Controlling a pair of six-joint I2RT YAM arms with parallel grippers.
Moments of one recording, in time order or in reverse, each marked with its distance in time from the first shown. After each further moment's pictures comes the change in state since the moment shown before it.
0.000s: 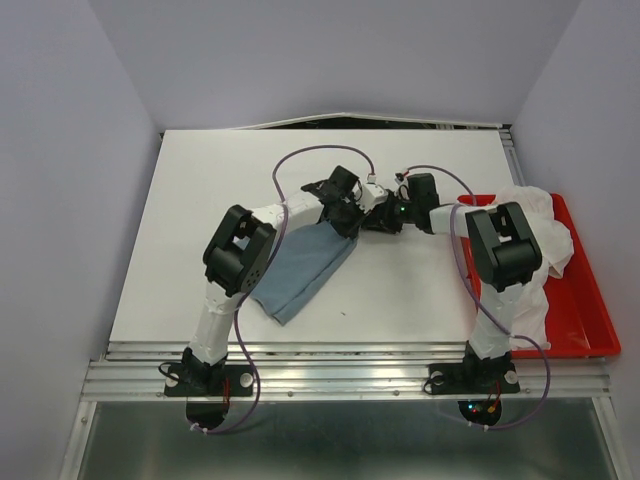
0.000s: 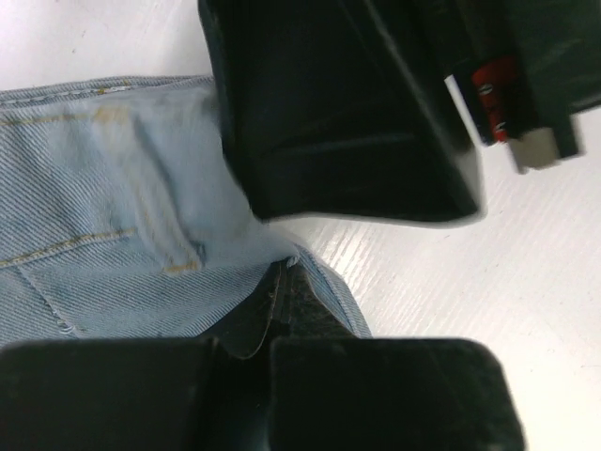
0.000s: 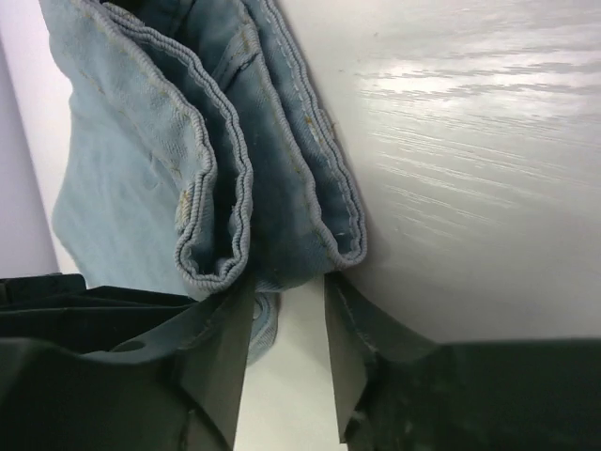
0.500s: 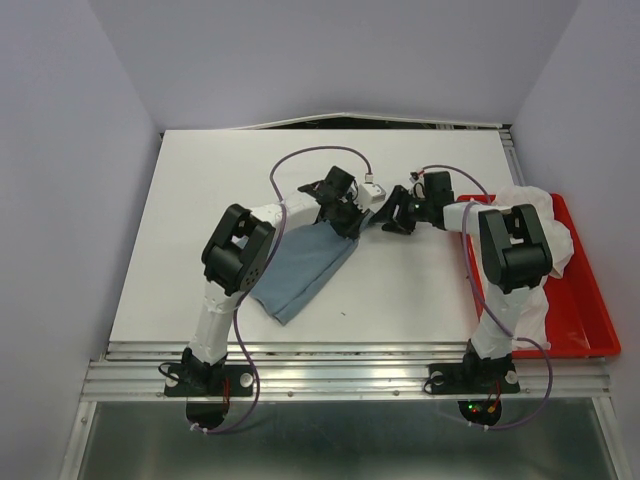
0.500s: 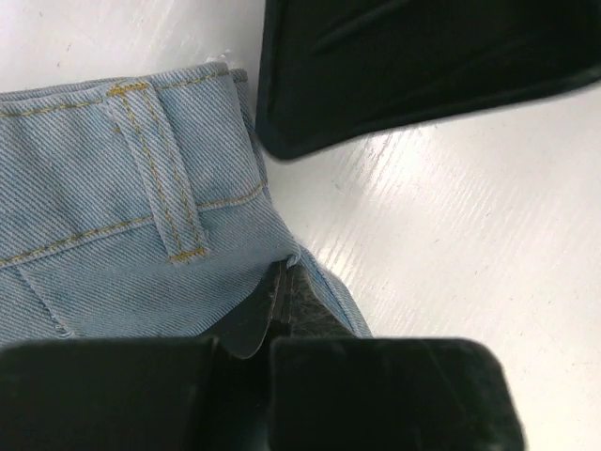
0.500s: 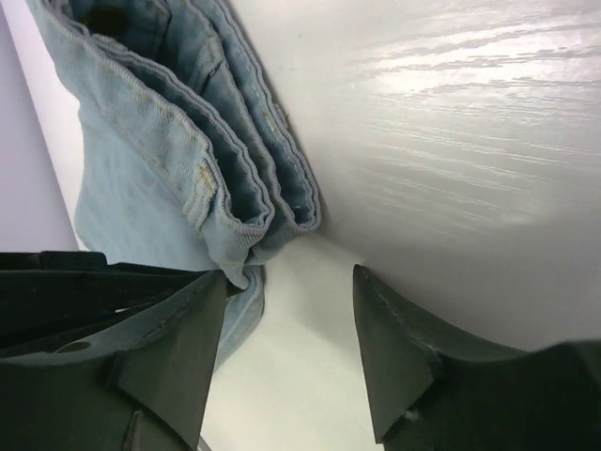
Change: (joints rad) left arm 0.021 0.004 -0.031 0.057 0.080 -0.007; right arm -0.080 -0.051 -0.001 -0.116 -0.042 -0.034
